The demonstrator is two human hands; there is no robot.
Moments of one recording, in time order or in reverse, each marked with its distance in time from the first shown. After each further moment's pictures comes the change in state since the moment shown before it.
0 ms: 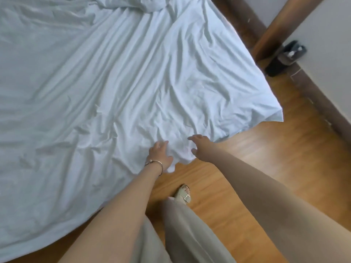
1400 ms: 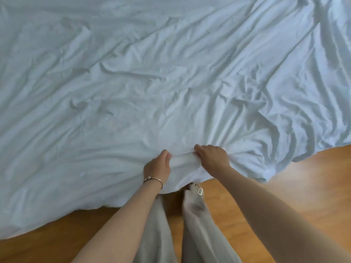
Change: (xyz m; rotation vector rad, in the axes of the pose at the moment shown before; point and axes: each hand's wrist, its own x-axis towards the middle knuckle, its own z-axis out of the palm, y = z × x) left_hand -0.176 -0.484 -0.111 -0.130 0.288 -0.172; right_hand 0.014 -0.468 0.231 -0.434 0.212 -0.287
